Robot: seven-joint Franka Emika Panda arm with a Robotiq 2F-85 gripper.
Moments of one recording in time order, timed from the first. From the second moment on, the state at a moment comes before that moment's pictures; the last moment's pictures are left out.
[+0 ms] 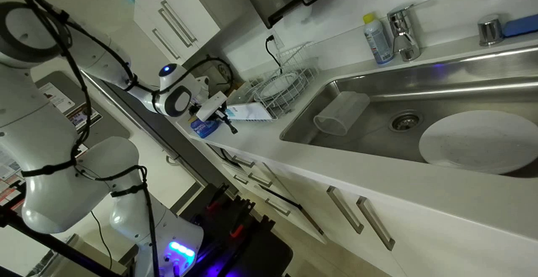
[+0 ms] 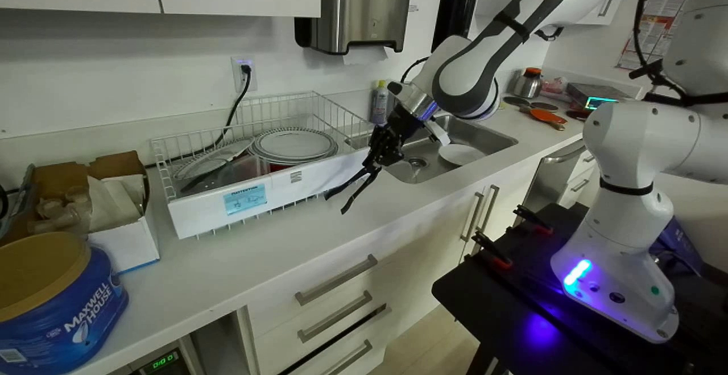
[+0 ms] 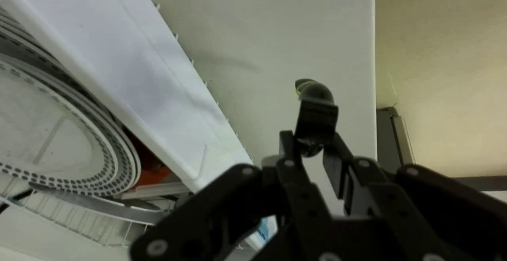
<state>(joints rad) 2.06 -0.32 -1.58 -2.67 0.26 3.14 -1.14</state>
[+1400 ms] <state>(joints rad) 2.59 -0.81 -2.26 -2.33 -0.24 3.15 -0.89</state>
